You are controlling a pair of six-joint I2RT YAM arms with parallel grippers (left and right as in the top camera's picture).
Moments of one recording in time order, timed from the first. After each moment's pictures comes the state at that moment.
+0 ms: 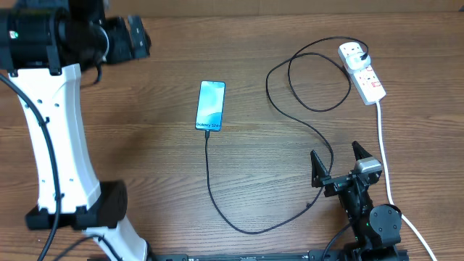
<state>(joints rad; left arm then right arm) 0.01 1.88 2.51 -1.68 0.10 -0.24 0.17 0.01 0.02 -0.03 -0.07 0.07</state>
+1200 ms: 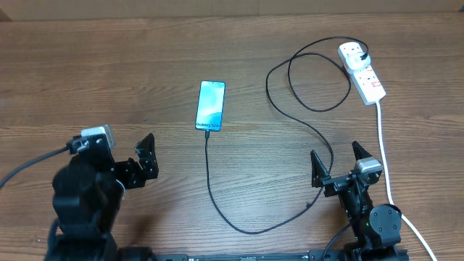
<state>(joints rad) 0.01 0.57 0.83 -0.70 0.03 -0.23 0.17 0.01 0.02 -0.03 -0.07 0.07</state>
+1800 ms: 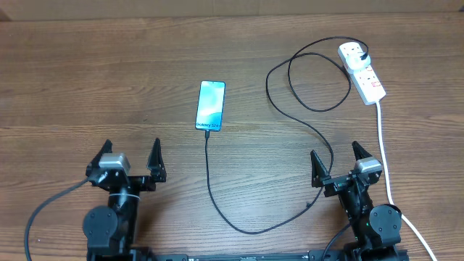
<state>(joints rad) 0.01 0.19 0.23 -0.06 0.03 -0.13 0.17 0.01 0.02 -0.03 -0.07 0.07</state>
